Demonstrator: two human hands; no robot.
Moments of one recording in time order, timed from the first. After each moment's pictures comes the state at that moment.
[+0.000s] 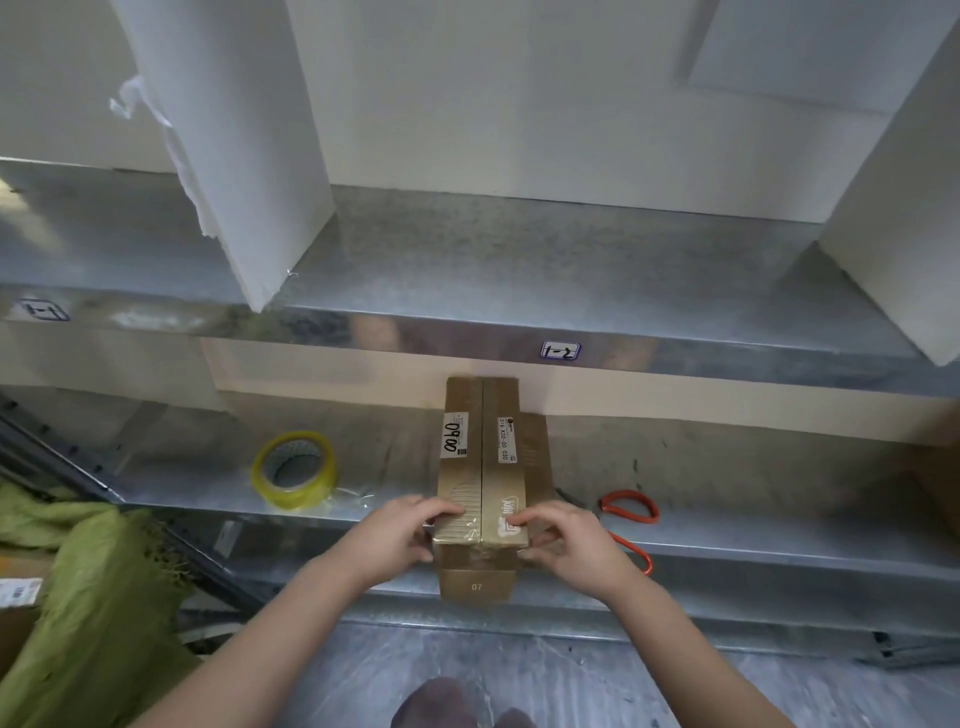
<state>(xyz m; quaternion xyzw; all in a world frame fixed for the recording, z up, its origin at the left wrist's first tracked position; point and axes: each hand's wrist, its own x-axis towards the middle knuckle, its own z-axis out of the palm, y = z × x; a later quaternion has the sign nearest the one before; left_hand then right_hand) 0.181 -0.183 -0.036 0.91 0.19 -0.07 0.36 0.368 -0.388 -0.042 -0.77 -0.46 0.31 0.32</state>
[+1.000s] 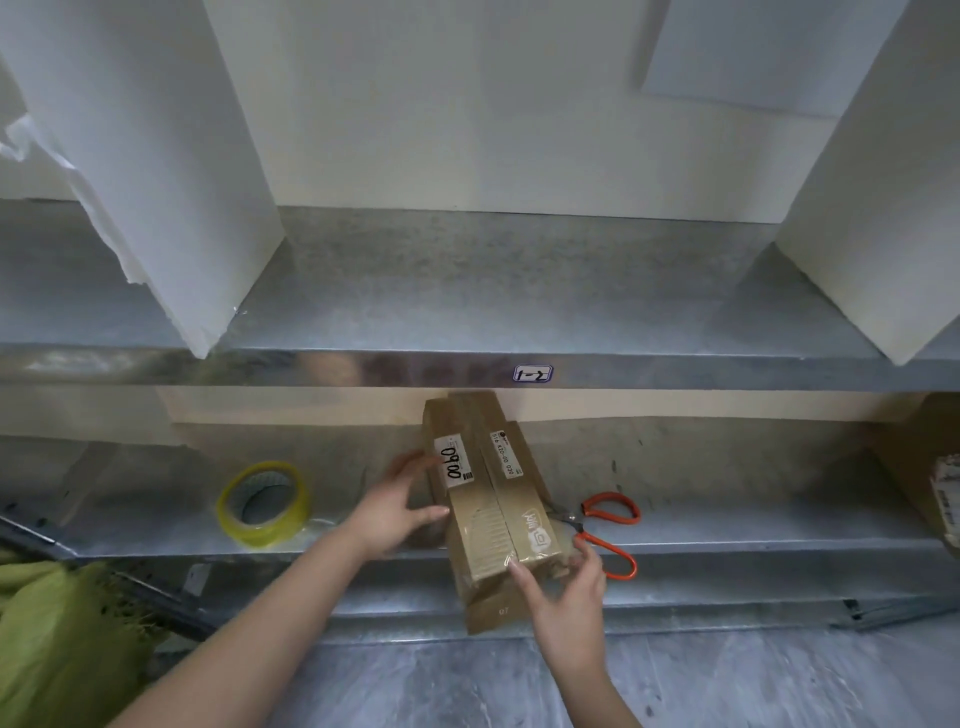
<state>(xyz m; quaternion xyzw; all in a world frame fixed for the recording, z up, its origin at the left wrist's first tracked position) 0.237 -0.161 -0.032 0.88 0.24 0.02 0.41 0.296 -0.402 -0.062 -0.84 -0.08 0.17 0.52</state>
